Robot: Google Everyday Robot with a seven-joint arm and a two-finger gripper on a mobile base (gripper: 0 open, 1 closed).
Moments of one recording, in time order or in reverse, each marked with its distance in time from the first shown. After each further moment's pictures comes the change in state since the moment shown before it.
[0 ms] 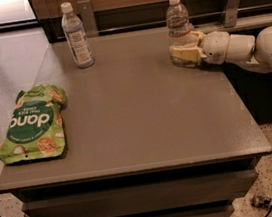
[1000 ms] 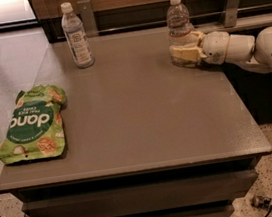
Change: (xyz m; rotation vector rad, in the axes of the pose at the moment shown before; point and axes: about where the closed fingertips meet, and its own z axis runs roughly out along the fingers) arm 0.000 0.000 0.000 0.000 0.000 0.000
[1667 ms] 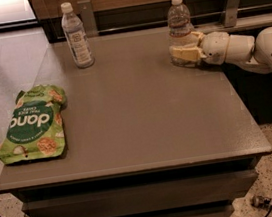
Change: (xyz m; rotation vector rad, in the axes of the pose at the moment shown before) arm 0.000 0.000 0.000 0.000 0.000 0.000
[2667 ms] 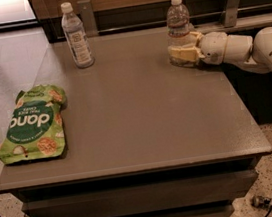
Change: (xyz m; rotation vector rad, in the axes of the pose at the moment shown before) arm 0.000 0.002 0.005 -0.007 -0.002 0.001
